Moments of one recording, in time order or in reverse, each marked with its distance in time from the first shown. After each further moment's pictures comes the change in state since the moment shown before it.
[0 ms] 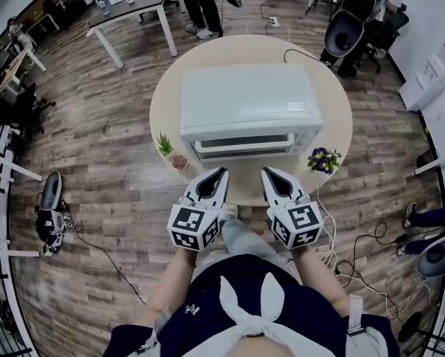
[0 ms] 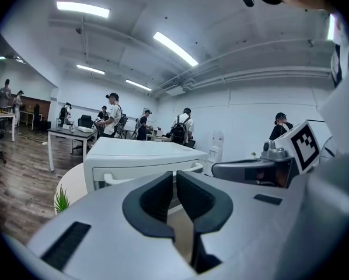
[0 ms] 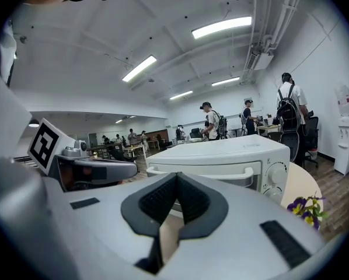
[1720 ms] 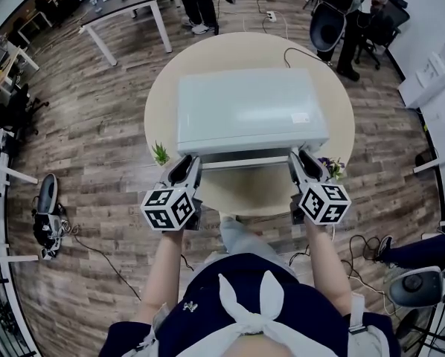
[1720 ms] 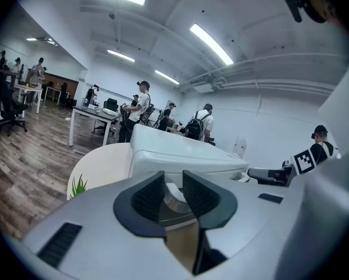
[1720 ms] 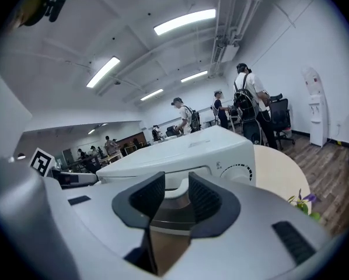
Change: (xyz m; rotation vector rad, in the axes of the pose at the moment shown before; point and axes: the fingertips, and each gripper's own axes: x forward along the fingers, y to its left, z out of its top) left arm 0.031 0.124 -0.005 -0.236 0.057 0.154; right arm 0.029 -0.131 0.001 0.232 0.018 -0.200
